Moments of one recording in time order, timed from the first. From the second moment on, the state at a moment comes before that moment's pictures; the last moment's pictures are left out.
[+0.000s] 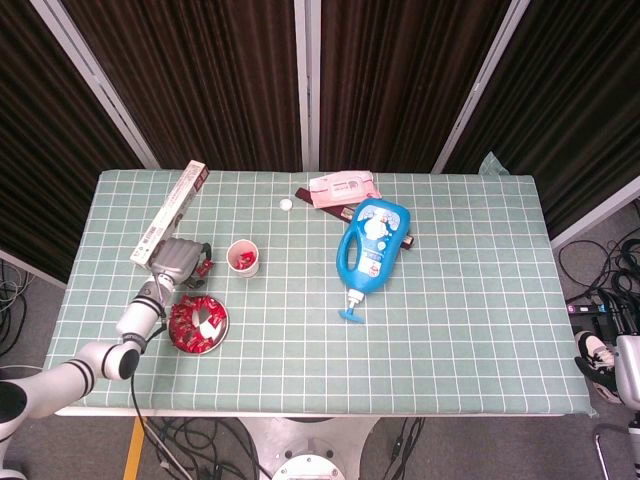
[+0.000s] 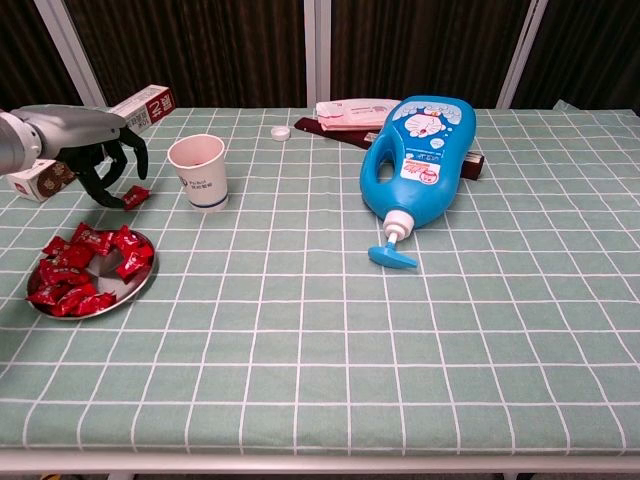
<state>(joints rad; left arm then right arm) -0.83 -1.60 -0.13 -1.00 1.01 0.66 0.18 0.02 -1.04 0.09 -1.62 -1.43 1.51 -0.07</state>
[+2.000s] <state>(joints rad) -0.75 -1.47 -0.22 -1.14 1.14 0.77 -0.01 0.03 -1.04 0.09 -1.63 -1.44 1.50 -0.08</state>
